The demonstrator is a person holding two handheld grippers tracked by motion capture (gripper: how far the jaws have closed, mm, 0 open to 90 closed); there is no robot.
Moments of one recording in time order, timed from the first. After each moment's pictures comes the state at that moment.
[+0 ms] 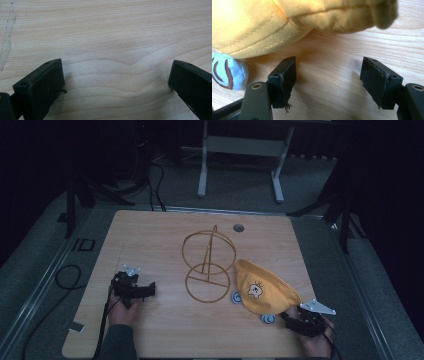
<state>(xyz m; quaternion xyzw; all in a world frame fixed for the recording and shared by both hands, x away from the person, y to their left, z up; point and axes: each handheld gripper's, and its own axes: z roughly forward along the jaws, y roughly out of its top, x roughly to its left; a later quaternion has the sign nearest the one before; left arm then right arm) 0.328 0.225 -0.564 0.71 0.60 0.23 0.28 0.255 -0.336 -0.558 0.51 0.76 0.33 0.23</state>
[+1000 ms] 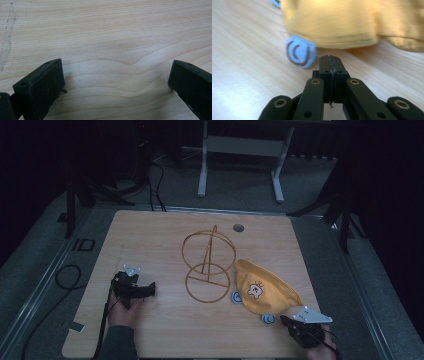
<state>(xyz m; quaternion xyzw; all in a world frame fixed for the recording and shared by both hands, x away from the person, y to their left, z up) 0.328 0.225 -0.564 0.71 0.60 0.23 0.28 0.222 -0.312 -0.528 0.41 0.83 0.33 0.21</state>
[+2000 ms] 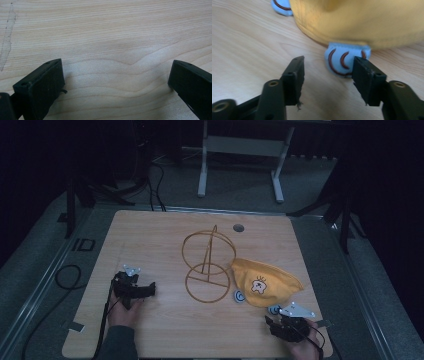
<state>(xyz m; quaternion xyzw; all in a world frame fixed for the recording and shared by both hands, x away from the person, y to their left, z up) 0.328 0.225 -0.564 0.71 0.60 0.23 0.28 0.238 -0.280 -0.544 0.45 0.81 0.31 0.22</state>
